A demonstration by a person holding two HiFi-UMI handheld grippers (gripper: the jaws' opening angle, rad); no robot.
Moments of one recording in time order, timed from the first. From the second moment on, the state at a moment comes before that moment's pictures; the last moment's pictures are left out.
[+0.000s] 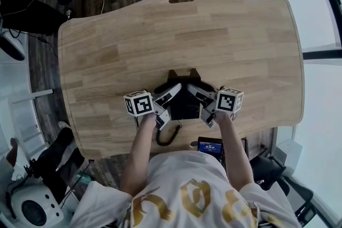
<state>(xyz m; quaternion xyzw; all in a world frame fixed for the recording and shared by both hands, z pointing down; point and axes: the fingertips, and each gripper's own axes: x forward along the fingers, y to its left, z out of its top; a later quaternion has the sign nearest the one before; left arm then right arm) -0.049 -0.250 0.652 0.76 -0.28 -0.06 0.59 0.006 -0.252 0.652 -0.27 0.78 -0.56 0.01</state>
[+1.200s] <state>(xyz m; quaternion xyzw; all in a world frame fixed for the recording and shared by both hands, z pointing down) -0.075 -0.243 0.584 0.82 -0.42 0.05 0.38 0.058 -0.236 0.607 -0.45 0.79 -0.40 -0.05</state>
